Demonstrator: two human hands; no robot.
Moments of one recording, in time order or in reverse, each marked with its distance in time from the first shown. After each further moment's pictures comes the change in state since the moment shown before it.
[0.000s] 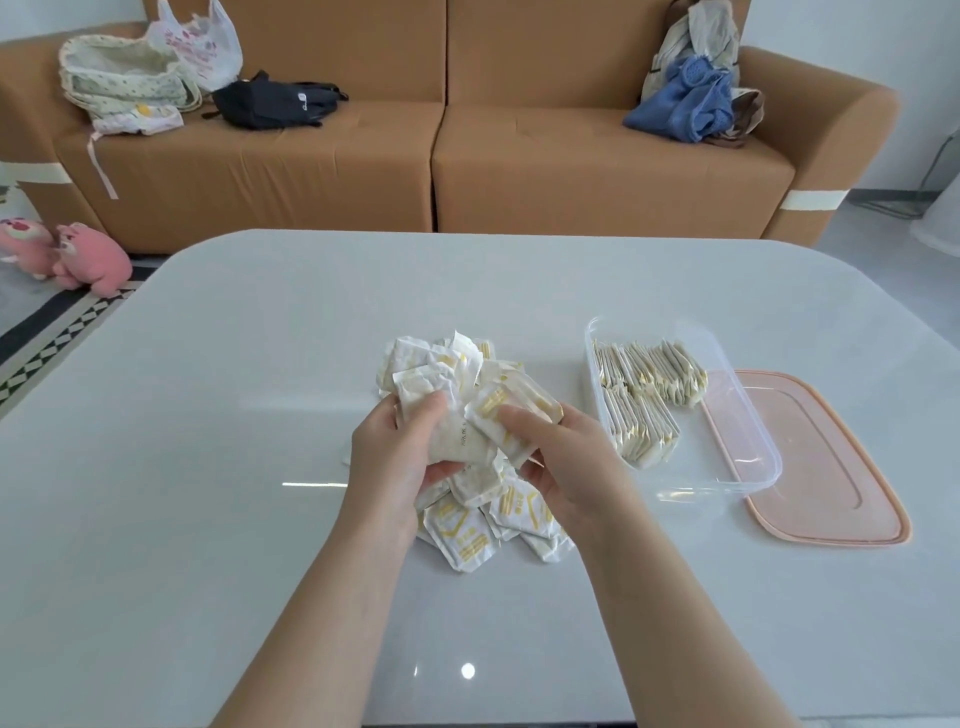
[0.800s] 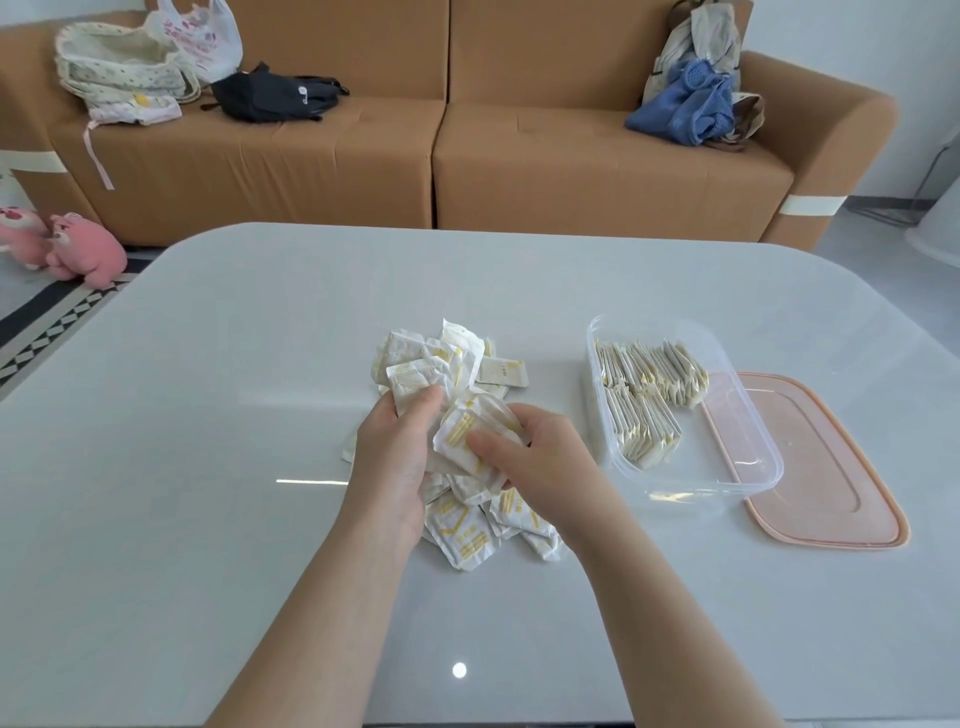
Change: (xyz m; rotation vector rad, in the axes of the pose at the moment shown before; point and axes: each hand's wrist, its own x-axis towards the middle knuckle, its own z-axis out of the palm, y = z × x) left_hand -0.003 0.002 0.001 -0.084 -0.078 -0.027; right_hand -0.006 0.006 0.008 -0.581 -0.111 -0.193
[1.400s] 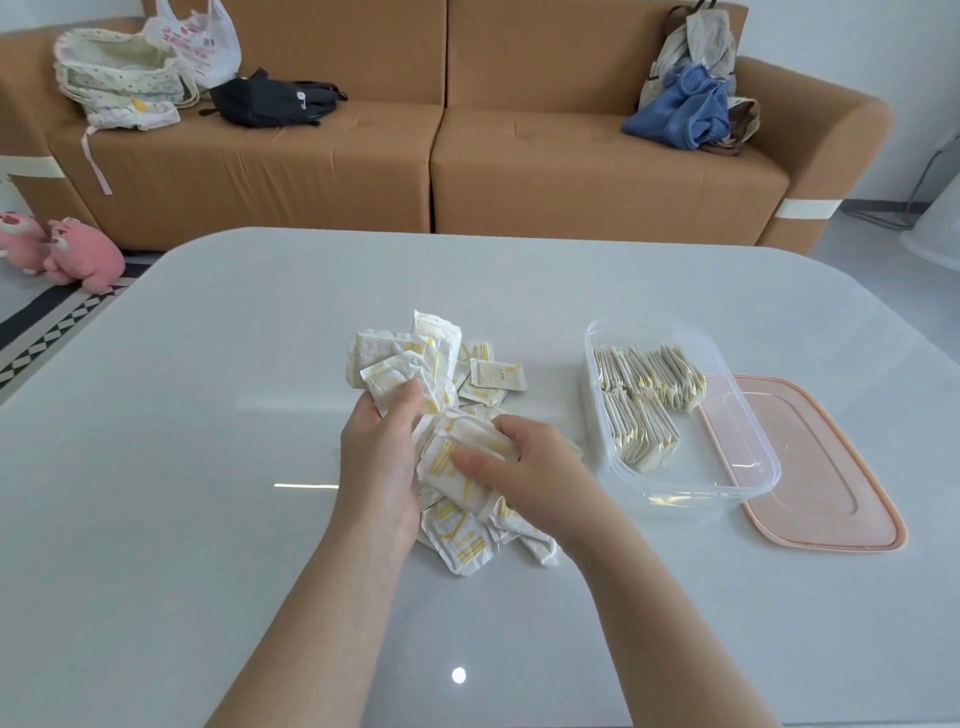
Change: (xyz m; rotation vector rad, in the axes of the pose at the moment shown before) left_hand 0.002 0.002 -0.001 -0.124 0.073 0.062; right_hand -0.004 -0.002 0.000 -0.121 -0.043 0.001
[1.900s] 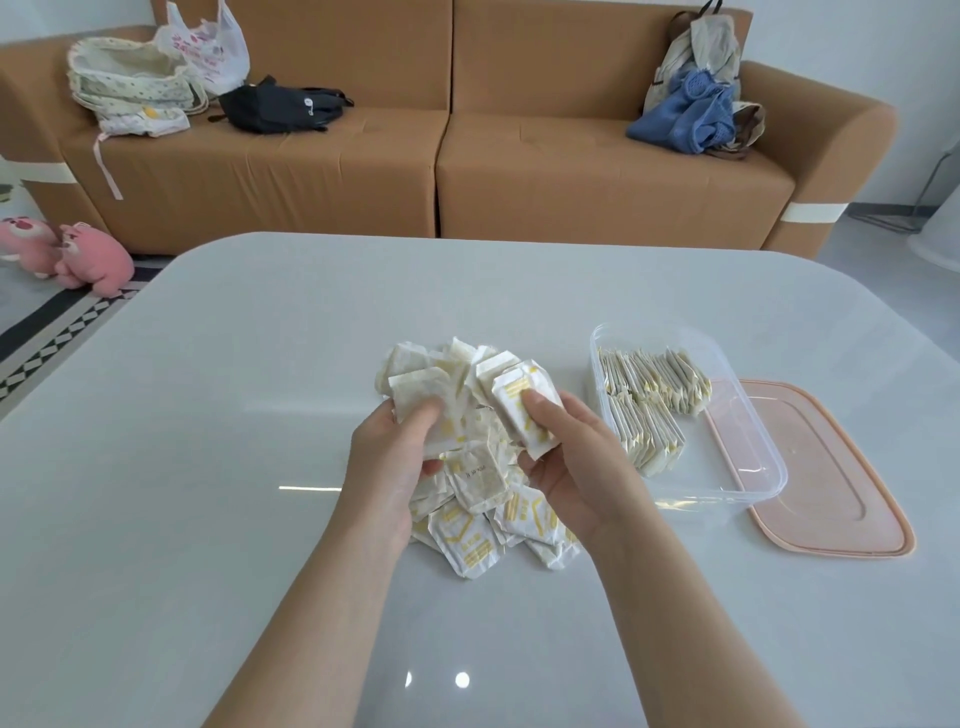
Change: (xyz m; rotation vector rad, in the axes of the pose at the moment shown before) left_hand 0.004 -0.001 -0.009 0.266 -0.004 -0.015; right_hand 0.006 0.000 -0.014 0.913 0.073 0.131
